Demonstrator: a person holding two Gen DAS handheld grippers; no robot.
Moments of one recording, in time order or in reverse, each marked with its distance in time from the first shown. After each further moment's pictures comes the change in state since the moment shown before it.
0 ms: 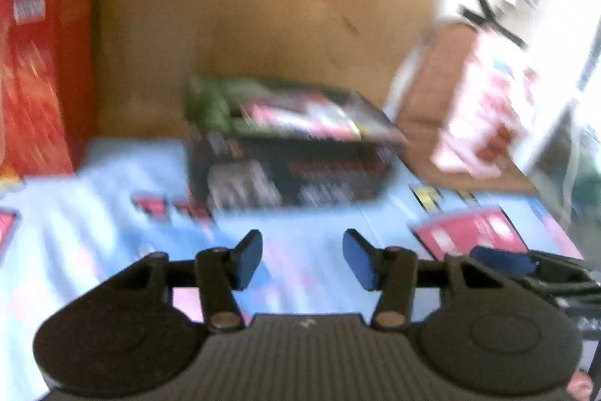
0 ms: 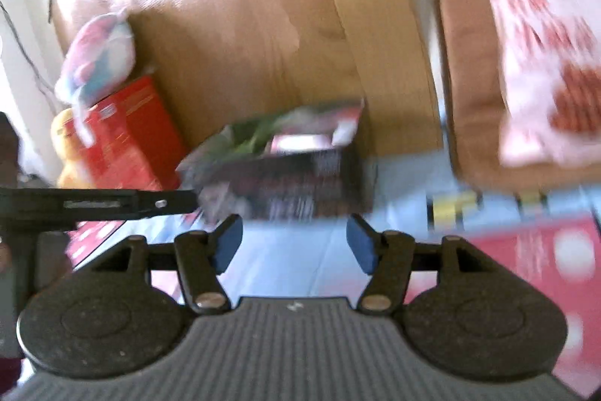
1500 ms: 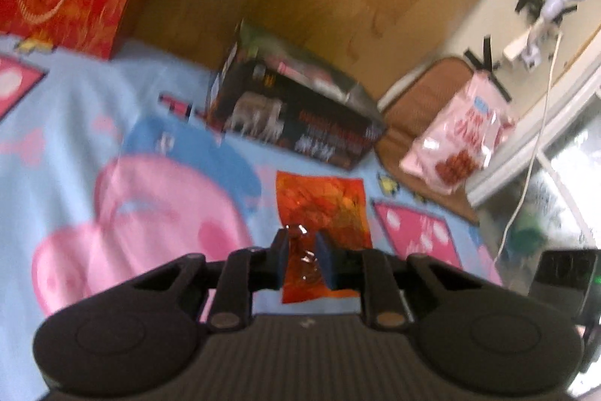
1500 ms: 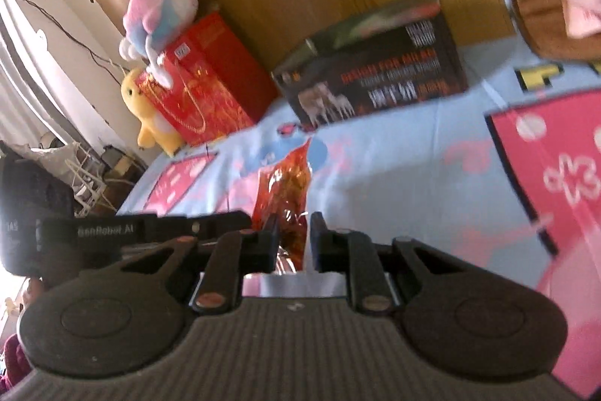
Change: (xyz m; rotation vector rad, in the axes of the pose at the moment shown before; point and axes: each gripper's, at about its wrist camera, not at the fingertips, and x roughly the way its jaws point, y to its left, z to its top) left arm -0.054 0.038 -0.032 -0.330 0.004 -0.141; right arm 0.031 0.047 -0.022 0.125 0.138 0.199
